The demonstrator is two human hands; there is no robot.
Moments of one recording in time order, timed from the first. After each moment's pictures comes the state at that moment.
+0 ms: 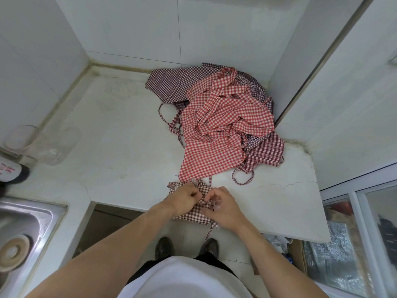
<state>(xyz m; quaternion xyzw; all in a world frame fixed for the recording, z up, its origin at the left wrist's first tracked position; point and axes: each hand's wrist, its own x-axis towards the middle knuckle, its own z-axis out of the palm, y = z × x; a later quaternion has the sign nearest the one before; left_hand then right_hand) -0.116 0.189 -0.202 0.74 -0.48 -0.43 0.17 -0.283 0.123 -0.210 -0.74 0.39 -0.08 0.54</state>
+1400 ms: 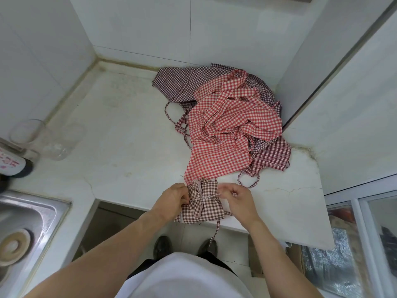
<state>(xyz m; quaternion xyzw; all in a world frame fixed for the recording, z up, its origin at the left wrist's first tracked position) -0.083 0.224 -0.231 0.76 -0.57 -0.25 0.20 -0.276 0.108 -0.193 -0.63 0.49 -0.15 0.58</state>
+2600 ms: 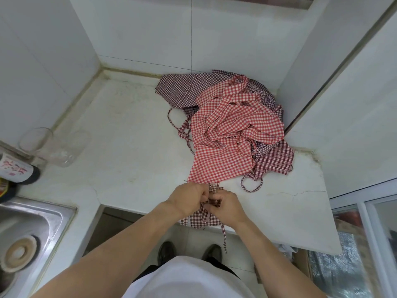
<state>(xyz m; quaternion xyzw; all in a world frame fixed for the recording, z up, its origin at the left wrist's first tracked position) -0.098 0.187 -0.179 0.74 -0.61 -0.27 0.10 -0.249 0.116 -0.207 -0.81 0.36 -0.06 0.46</state>
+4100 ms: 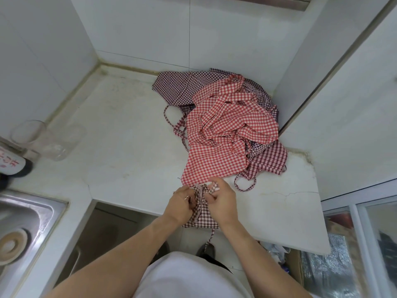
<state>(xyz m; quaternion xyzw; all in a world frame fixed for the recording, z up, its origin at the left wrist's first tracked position) -0.120 0.210 -0.239 0.79 -0.42 -0.35 0.29 -0.248 0.124 -0.202 -0.74 0.48 -0.19 0.44</state>
